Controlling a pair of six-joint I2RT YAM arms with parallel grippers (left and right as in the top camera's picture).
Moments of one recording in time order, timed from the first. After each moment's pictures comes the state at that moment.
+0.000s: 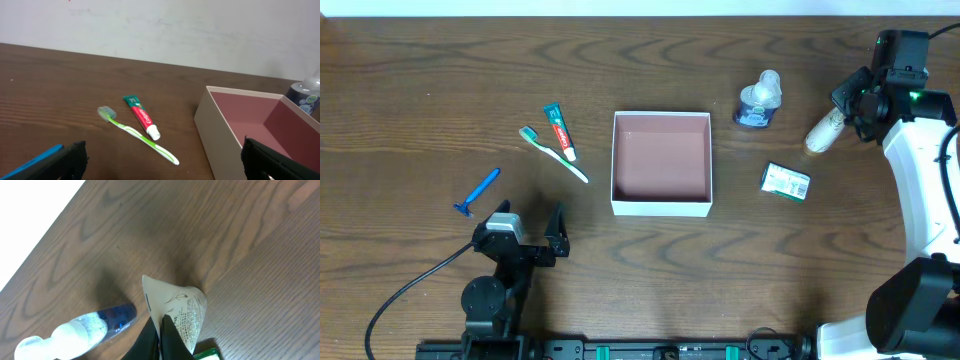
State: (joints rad) left arm -0.04 0.03 0.02 -0.11 0.12 -0.20; right arm -0.12 1.66 1.44 -0.74 0.11 0.74
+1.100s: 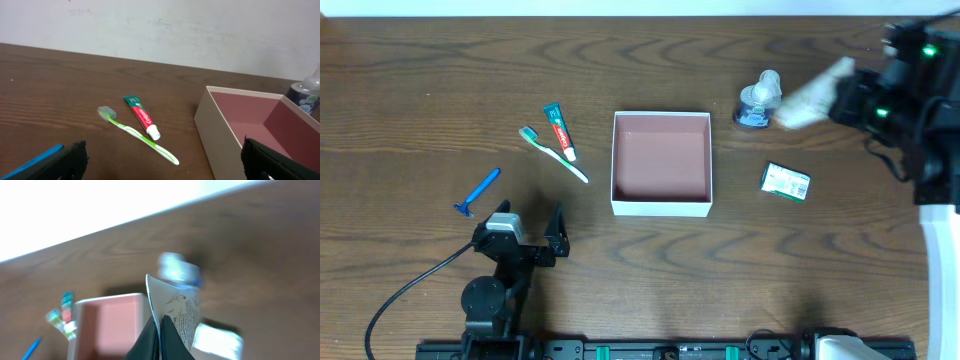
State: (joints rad) left arm -0.04 0.03 0.02 -0.11 0.12 -0.20; right arm 0.02 1.33 1.62 -0.95 -0.24 0.31
